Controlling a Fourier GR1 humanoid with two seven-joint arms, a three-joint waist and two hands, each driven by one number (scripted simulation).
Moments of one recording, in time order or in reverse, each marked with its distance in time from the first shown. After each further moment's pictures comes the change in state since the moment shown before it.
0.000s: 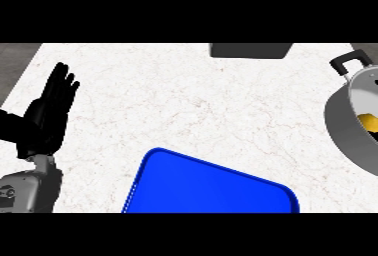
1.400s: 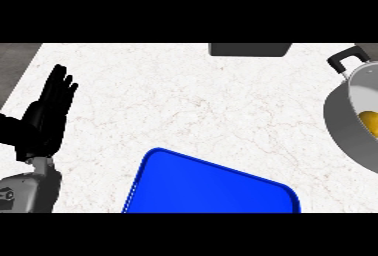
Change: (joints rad) left arm 0.015 -0.004 0.009 -0.003 -0.006 -0.006 -0.015; right arm 0.002 -0.349 -0.264 0.350 -0.325 0.447 -0.076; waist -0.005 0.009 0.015
